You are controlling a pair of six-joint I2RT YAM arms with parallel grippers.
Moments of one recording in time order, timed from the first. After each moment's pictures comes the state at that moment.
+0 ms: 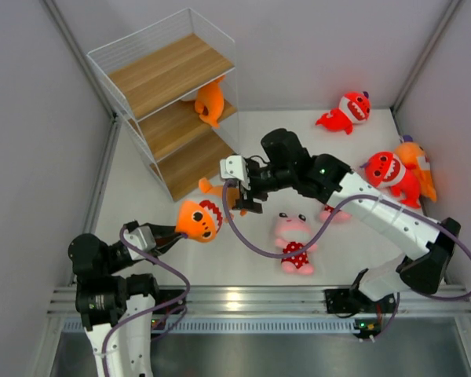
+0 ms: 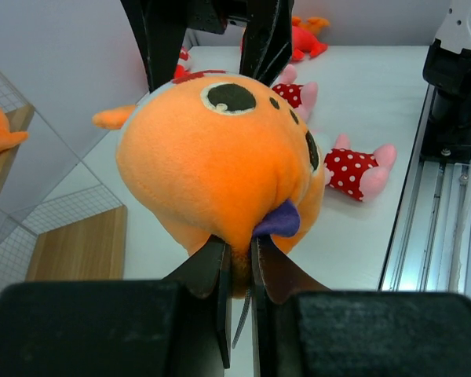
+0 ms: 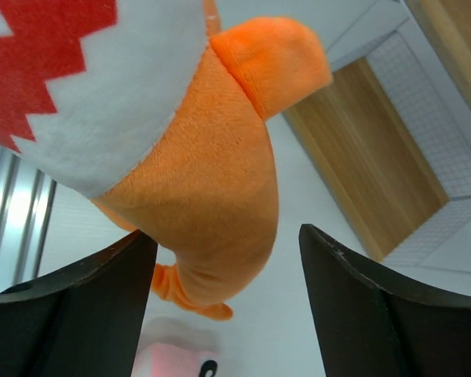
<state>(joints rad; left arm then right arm) 0.17 0.21 0.75 -0.51 1.27 0.22 0.92 1.42 1.52 -0.67 -0.47 -0.67</state>
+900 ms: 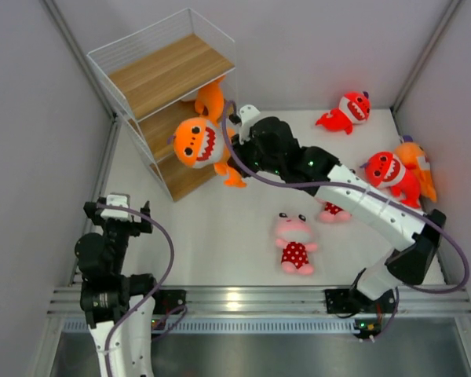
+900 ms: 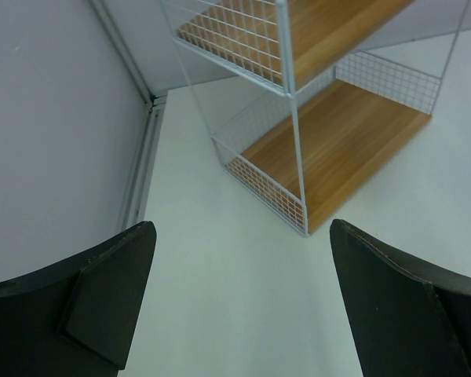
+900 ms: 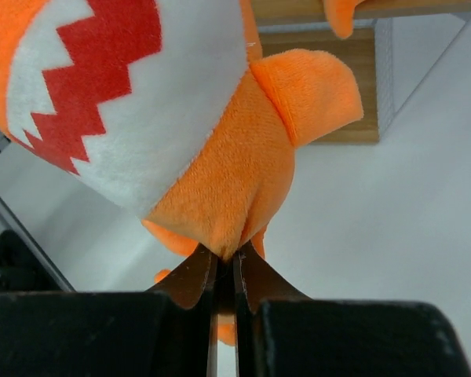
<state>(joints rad) 0.17 0.18 0.68 -0.52 0.22 0.21 0.93 1.52 1.61 -0.54 0.07 0.19</state>
